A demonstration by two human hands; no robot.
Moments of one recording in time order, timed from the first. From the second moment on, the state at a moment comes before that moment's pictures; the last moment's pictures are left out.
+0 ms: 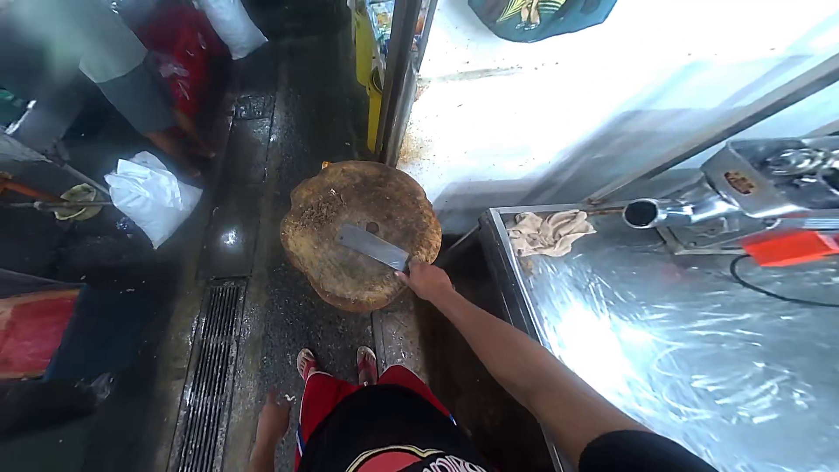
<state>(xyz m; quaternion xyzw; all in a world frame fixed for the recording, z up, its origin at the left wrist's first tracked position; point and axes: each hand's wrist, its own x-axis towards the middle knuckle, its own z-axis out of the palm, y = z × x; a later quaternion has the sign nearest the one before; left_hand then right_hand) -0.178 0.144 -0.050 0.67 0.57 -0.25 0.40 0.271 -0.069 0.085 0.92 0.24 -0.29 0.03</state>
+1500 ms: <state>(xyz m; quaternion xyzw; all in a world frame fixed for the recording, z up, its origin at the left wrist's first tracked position) -0.177 0.138 -0.041 0.68 0.56 -0.24 0.40 0.273 -0.046 0.100 0.89 0.33 -0.29 0.07</state>
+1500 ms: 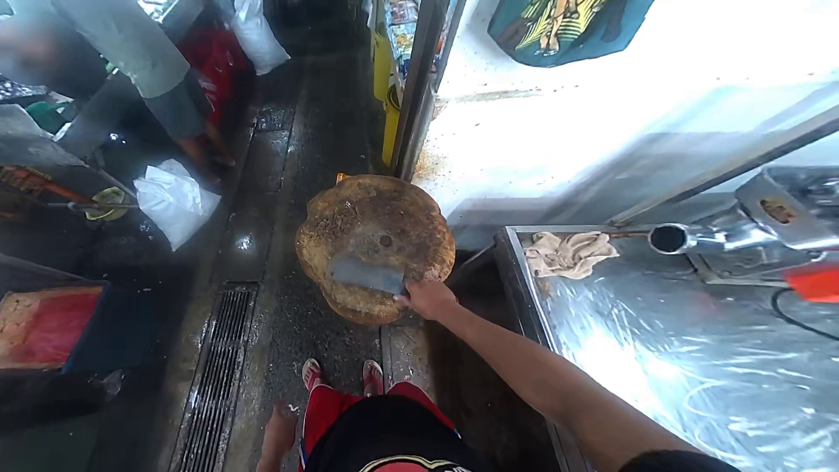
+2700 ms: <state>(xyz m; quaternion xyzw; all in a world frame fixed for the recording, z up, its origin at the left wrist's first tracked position) -0.164 0.146 -0.049 0.69 0.55 -0.25 0.40 0.270 -0.062 0.086 0.92 0.25 -0.31 0.01</state>
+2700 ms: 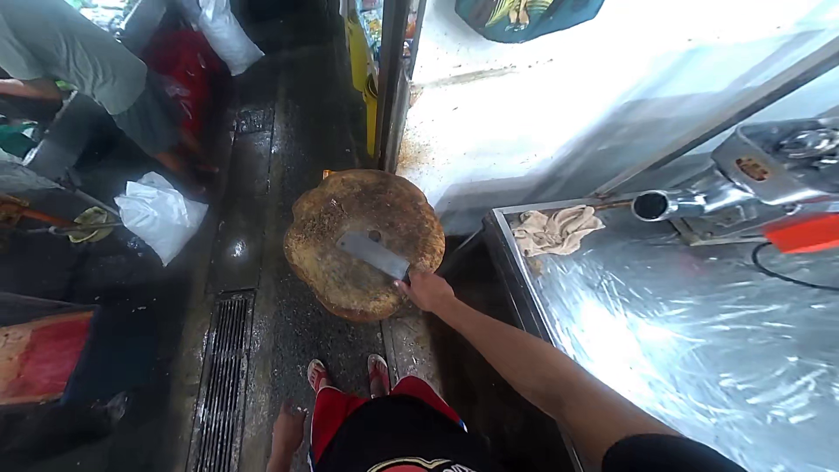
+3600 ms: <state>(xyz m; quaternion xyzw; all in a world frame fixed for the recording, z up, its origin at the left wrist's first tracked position) -0.154 0.141 -0.043 0.71 0.52 -0.25 0.39 0.292 -0.070 0.087 0.92 0.23 -0.30 0.02</state>
